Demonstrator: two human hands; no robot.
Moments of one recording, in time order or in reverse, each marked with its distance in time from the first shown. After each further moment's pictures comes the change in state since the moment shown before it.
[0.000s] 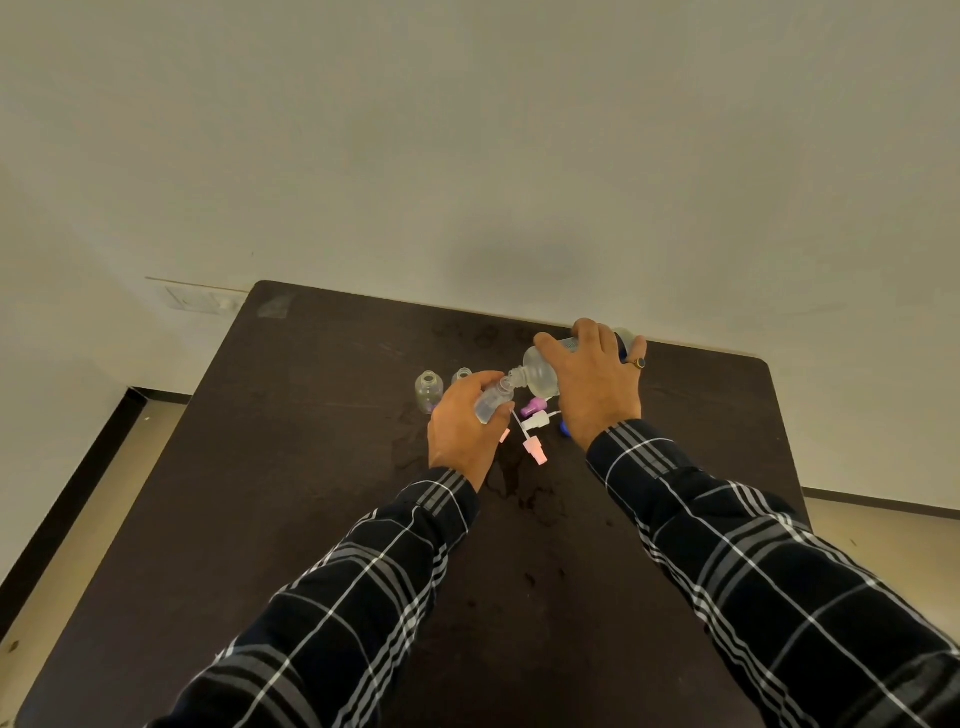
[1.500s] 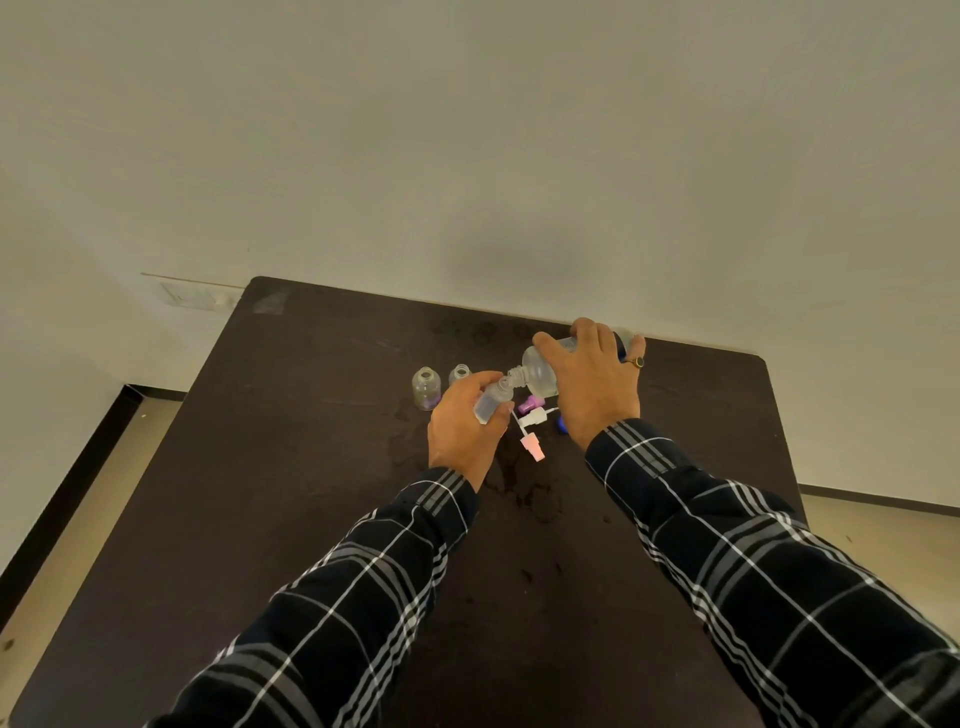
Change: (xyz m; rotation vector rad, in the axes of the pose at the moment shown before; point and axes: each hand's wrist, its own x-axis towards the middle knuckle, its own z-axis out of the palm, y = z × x) left_hand -0.003 -0.003 0.004 -0.037 -0.035 -0.009; right_hand -0.001 0.002 0.005 -0.020 -0.011 -0.001
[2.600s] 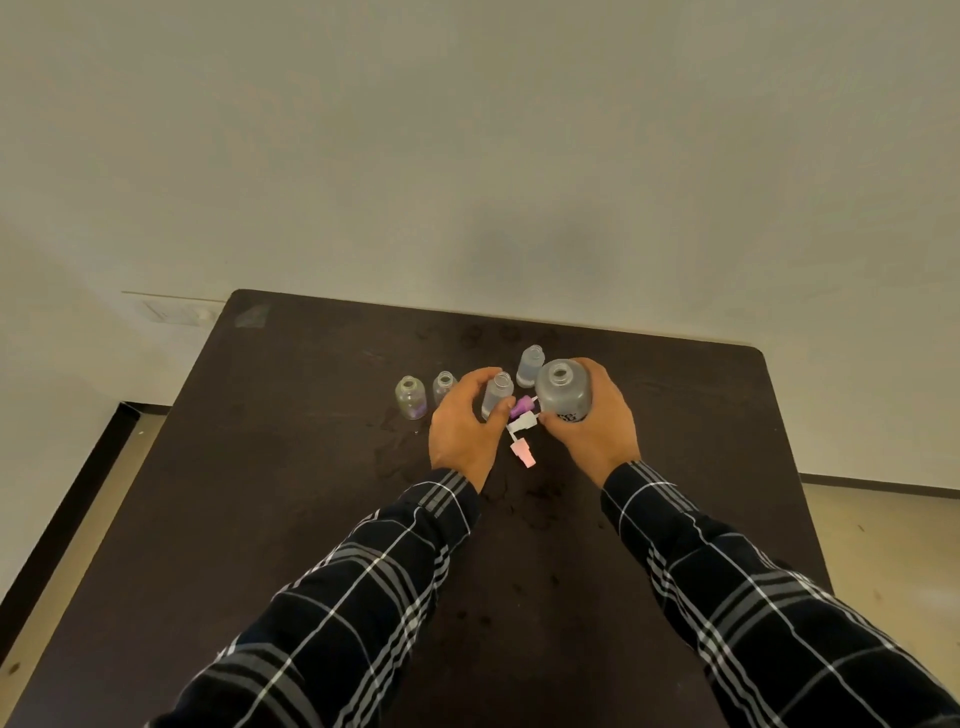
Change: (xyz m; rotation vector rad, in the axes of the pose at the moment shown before) left_hand 0.011 -0.001 0.026 0.000 0.044 0.090; right_hand -0.021 0.036 0.071 0.989 0.116 0.230
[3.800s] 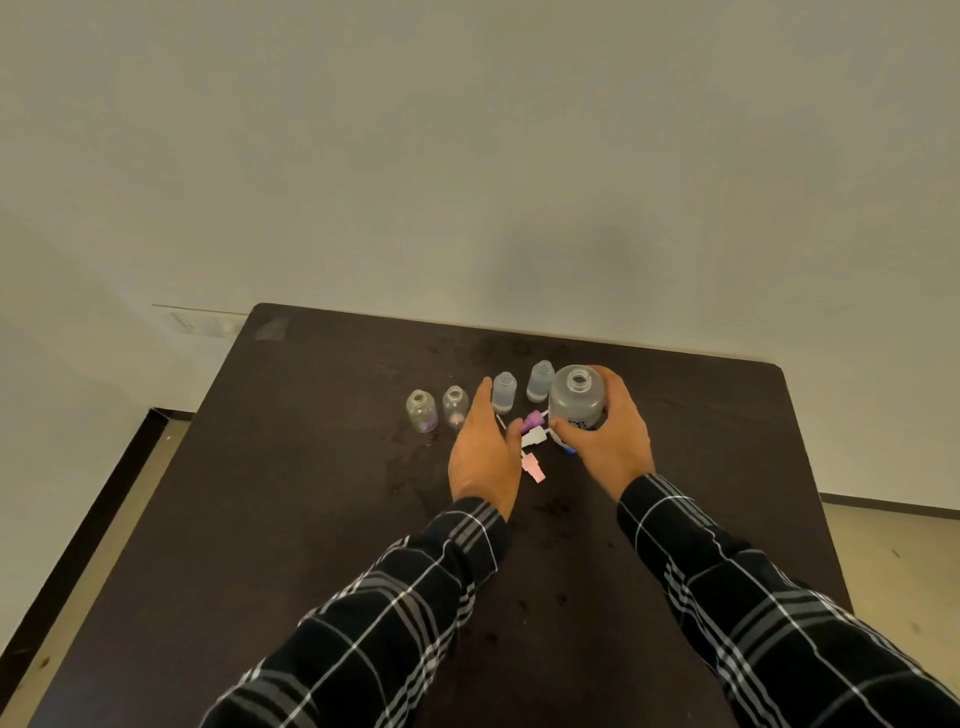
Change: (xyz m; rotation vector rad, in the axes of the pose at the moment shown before) left_hand -0.012 0.022 0.009 0.200 -0.054 -0.229; right_hand 0.004 0.003 -0.010 0.179 -0.003 -0.027
